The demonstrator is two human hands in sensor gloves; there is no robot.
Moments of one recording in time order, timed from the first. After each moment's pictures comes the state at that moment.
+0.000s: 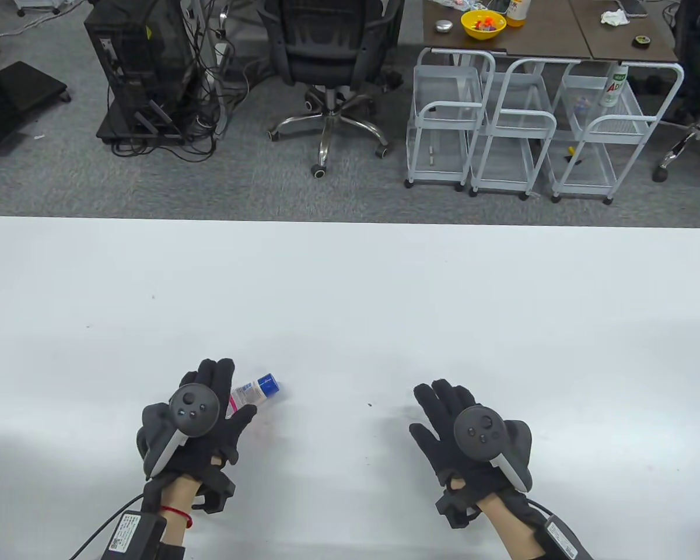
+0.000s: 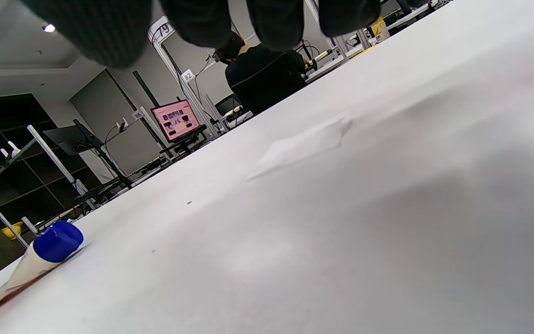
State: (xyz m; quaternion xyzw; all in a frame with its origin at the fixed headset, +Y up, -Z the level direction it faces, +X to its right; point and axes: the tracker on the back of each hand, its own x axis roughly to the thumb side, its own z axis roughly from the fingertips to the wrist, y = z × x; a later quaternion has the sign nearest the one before) left_hand -0.268 -0.746 -0.289 -0.06 0.06 0.20 0.98; right_hand 0.162 -0.755 -0.266 0.04 0.00 0.96 0.28
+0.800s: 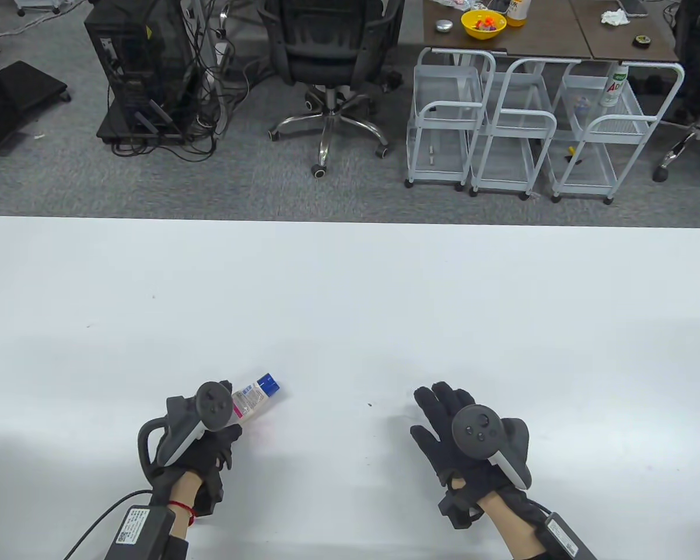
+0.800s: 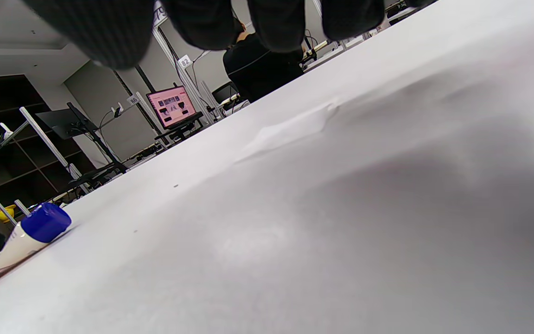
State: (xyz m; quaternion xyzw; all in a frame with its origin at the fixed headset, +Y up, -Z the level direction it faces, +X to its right) left_hand -0.257 -0.766 -0.299 -0.11 0.07 0.06 0.99; right_hand 0.162 -0.758 -0.268 0.05 0.02 0.96 0.26
